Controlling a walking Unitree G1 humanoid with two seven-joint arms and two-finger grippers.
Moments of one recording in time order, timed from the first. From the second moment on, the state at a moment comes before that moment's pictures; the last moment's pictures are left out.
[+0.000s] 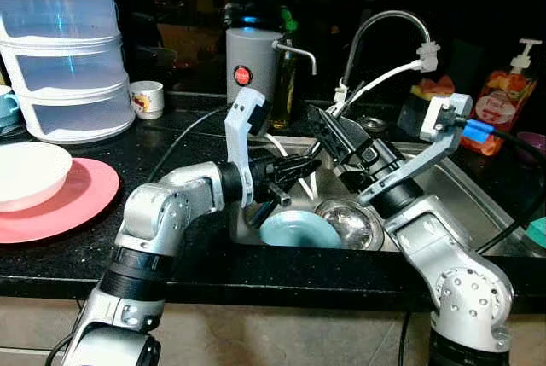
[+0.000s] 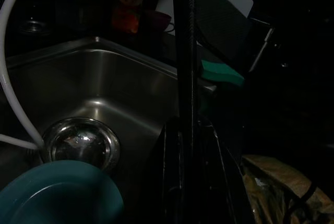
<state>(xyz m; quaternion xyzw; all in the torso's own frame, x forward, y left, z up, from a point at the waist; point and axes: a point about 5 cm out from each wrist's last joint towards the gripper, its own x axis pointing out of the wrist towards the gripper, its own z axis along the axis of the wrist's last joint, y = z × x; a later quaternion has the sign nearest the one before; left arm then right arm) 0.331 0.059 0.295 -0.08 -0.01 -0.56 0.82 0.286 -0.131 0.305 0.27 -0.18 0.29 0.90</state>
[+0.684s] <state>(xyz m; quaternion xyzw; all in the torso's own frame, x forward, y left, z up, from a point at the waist) 0.338 0.063 0.289 -0.08 -0.01 -0.54 0.84 0.298 -0.140 0.295 0.28 -0.14 0.24 0.92</state>
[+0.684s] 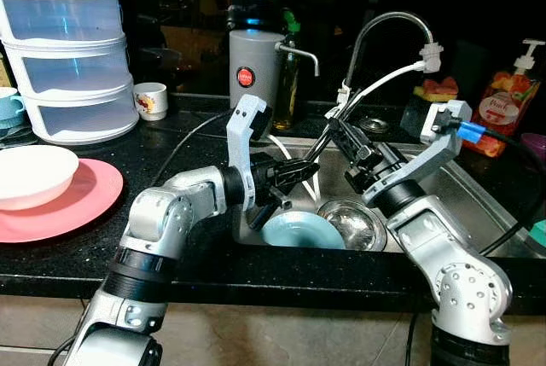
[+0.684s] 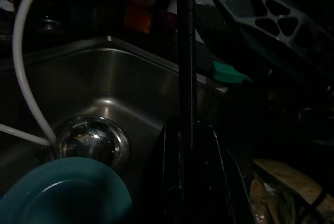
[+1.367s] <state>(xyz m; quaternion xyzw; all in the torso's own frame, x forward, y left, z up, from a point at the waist) 0.335 0.059 0.292 -0.08 -0.03 -0.55 0.83 0.300 -0.140 0.291 0.30 -0.13 0.24 0.92</state>
